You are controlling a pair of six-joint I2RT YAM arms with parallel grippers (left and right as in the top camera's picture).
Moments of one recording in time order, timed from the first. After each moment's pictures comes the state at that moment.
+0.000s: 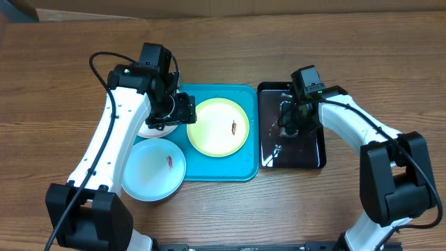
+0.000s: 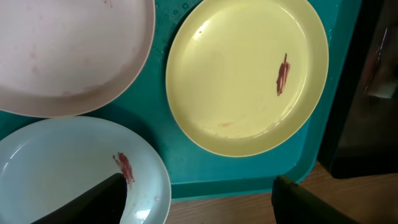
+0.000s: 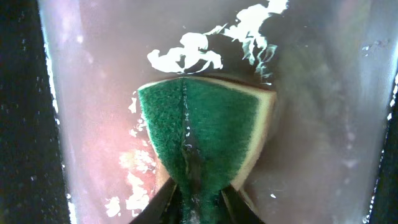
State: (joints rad) left arm -0.18 1.69 1.48 -1.19 0.19 -0.26; right arm 0.26 1.87 1.18 -0.63 -0.08 0.31
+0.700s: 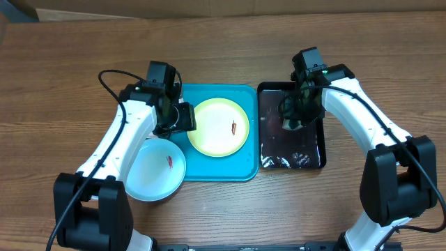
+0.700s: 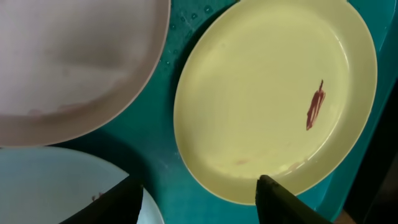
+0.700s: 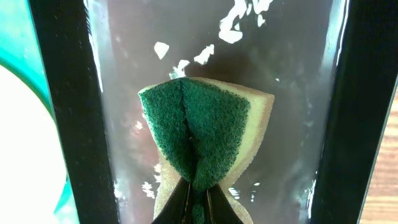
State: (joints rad) left arm -0.18 1.69 1.23 -0.89 0.18 -0.35; right arm 0.26 1.87 1.41 -0.95 -0.08 0.31
